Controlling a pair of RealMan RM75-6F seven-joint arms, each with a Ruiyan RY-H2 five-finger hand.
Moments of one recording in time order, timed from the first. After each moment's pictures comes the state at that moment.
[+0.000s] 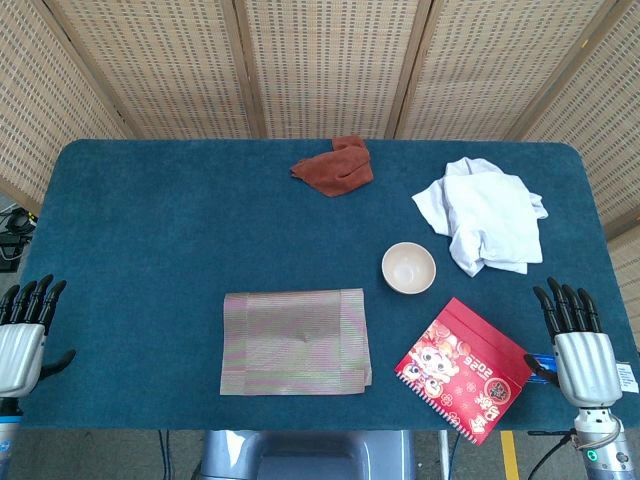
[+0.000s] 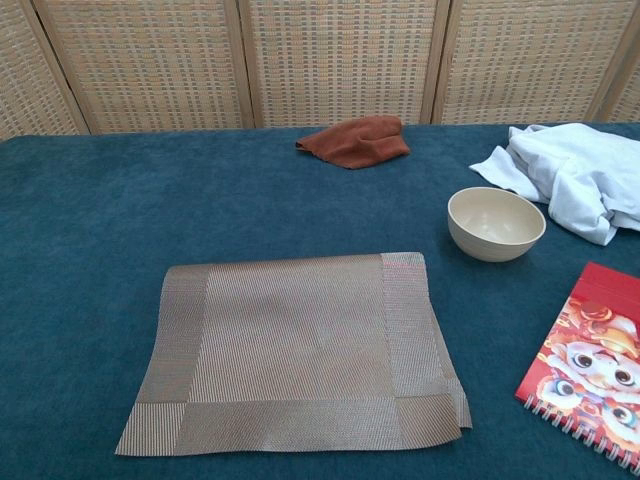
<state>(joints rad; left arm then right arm) -0.07 -1.15 -0.03 -1.72 1.46 1.50 0.32 0.07 -1.22 0.07 -1.57 -1.58 1.57 -0.14</state>
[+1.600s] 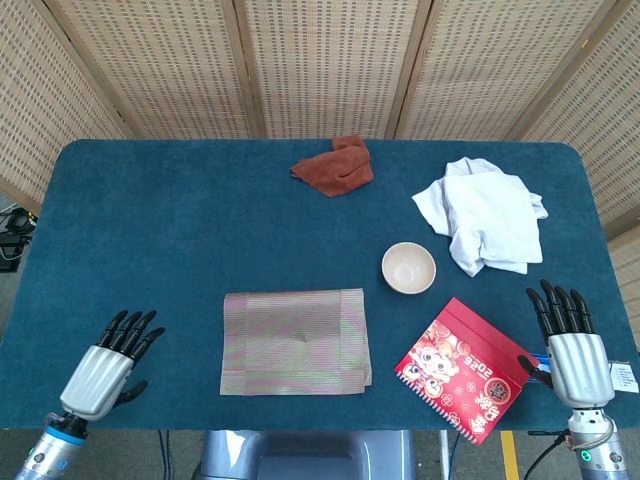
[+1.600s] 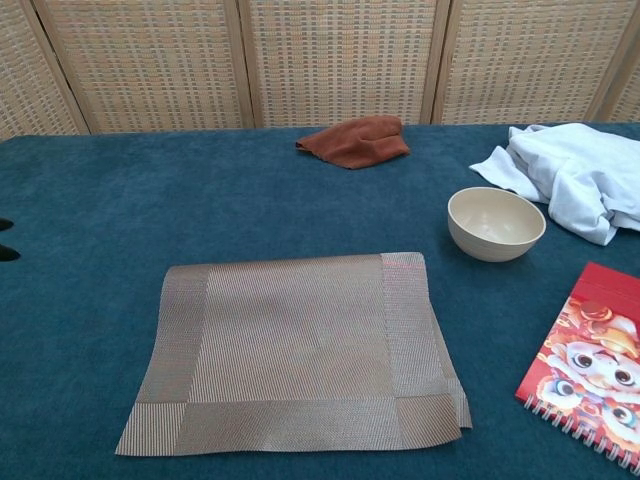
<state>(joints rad) -0.13 -1.31 0.11 -1.57 1.78 1.40 0.28 0.07 -1.24 0.06 -1.56 -1.60 1.58 -0.14</state>
